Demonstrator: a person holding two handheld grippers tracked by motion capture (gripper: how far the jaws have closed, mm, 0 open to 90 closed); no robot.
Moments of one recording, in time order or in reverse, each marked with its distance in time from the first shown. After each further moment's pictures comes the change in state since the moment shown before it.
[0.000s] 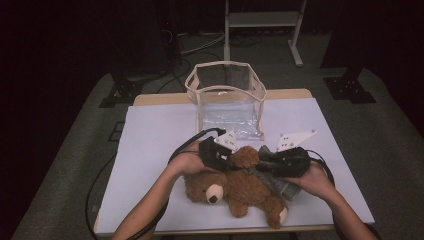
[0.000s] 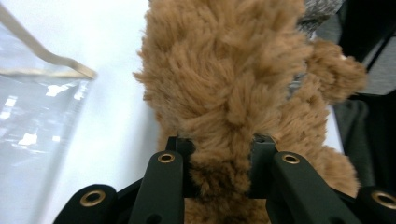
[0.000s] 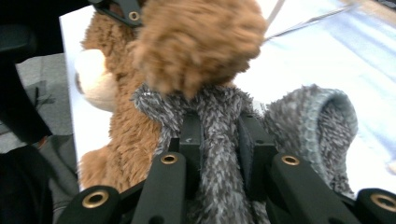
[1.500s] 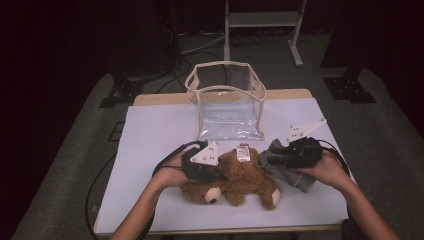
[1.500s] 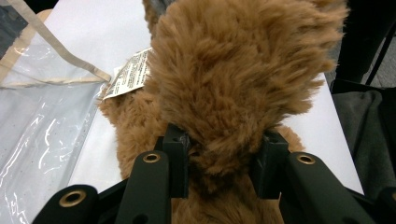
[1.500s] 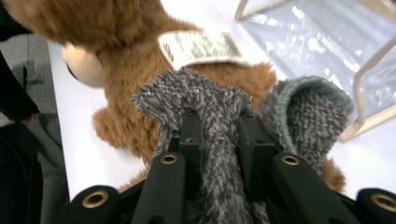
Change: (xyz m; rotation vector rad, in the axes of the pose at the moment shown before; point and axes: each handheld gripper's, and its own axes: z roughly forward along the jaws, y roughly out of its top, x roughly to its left) left arm -0.031 -0.043 -0.021 -0.107 0.077 0.080; right arm -0.025 0.002 -0.024 0.088 -0.021 -0.011
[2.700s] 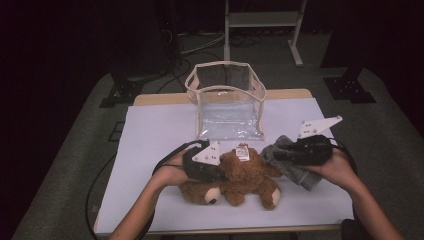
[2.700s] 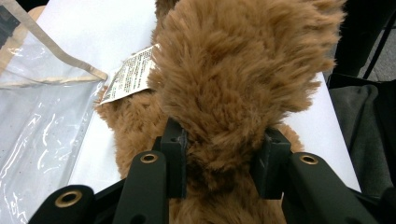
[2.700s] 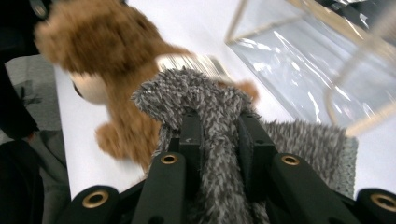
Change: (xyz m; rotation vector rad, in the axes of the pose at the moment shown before) left arm 0.002 0.005 0.000 0.026 -0.014 0.009; right arm -0.001 0.000 -0.022 -0.087 -0.020 0.005
